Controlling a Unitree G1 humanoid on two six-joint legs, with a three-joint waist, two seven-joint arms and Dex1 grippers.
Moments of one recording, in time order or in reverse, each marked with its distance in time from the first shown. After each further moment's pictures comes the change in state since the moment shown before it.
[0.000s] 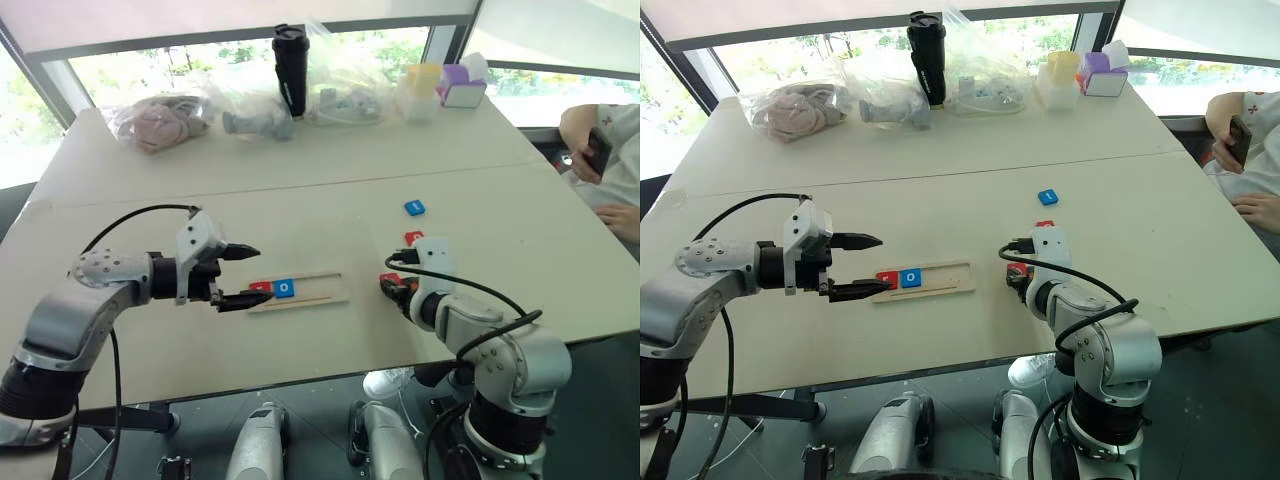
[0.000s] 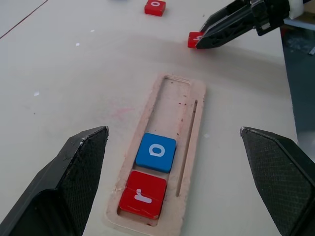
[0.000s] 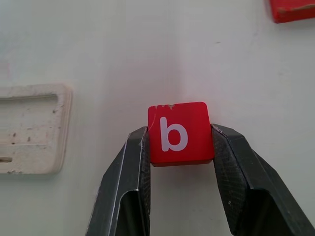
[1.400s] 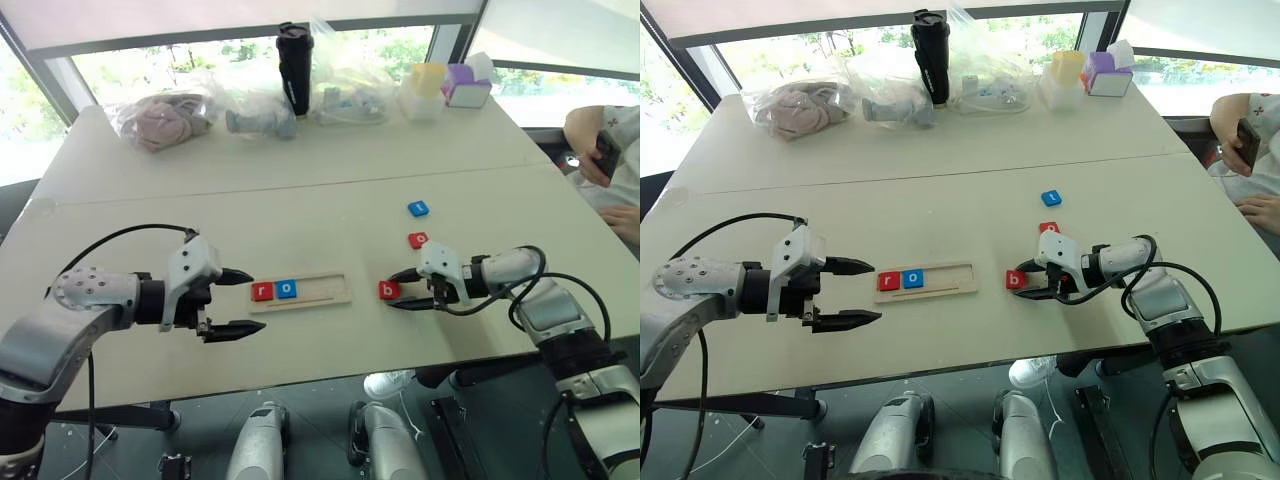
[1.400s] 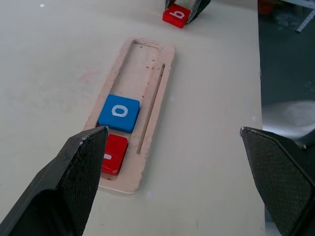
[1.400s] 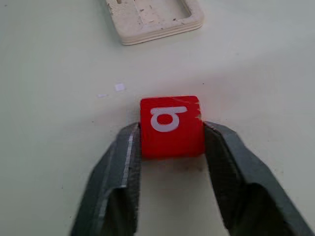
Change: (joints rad) left arm 0.147 0.099 0.055 -0.158 -0.050 0.071 -0.015; right arm -0.163 -0.704 0.364 0.948 -0.070 -1.482 1.245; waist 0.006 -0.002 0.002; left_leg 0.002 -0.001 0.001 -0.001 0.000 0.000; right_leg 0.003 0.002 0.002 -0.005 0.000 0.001
